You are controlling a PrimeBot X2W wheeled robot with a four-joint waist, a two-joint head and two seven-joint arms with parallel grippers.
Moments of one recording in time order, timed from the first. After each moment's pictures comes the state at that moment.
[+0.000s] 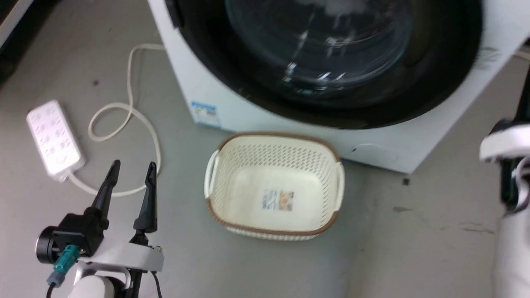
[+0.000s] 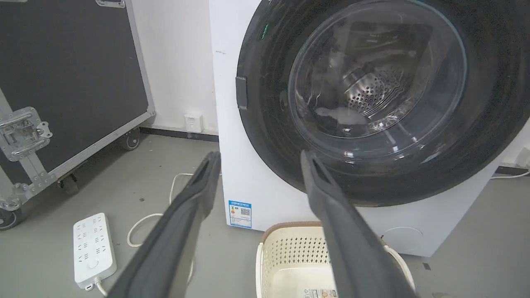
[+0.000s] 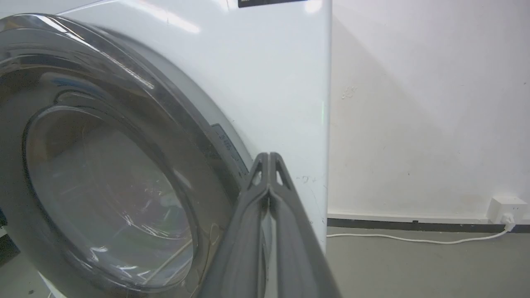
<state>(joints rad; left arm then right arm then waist) -0.13 0.20 -0.02 0.06 -0.24 -0.10 -0.26 -0.62 -0.05 -0.38 0.33 -0.02 0.13 -0.23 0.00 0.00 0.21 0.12</state>
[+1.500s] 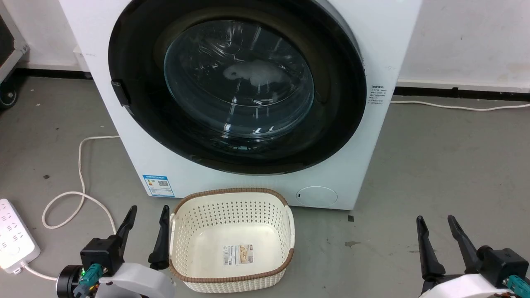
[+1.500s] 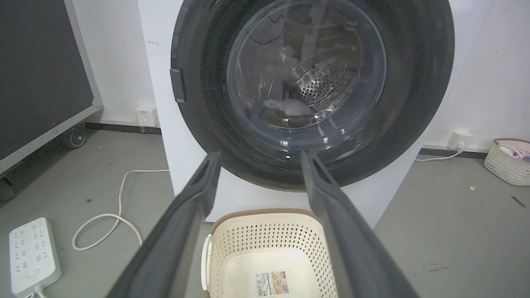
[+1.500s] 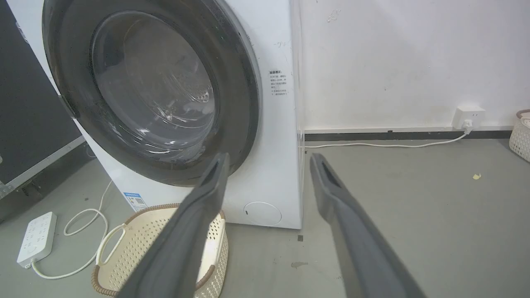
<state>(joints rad) -0.04 0.18 -0.06 0.15 -0.26 -0.05 -0.18 0.04 -0.05 -0.06 0.11 0.17 0.13 -0.18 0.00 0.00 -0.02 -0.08</state>
